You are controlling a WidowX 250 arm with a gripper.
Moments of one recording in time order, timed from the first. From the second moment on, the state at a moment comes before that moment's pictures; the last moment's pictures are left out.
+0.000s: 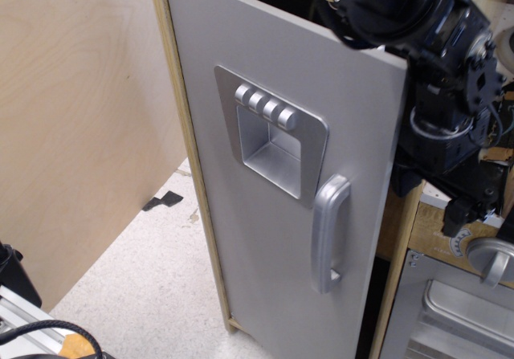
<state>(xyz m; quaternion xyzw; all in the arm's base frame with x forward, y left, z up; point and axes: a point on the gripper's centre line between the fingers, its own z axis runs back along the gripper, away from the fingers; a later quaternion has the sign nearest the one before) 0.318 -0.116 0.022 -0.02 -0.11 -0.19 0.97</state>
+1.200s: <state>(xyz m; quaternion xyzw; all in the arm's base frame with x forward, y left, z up) 0.218 -0.051 0.048 -0.04 -0.04 -0.09 0.99</state>
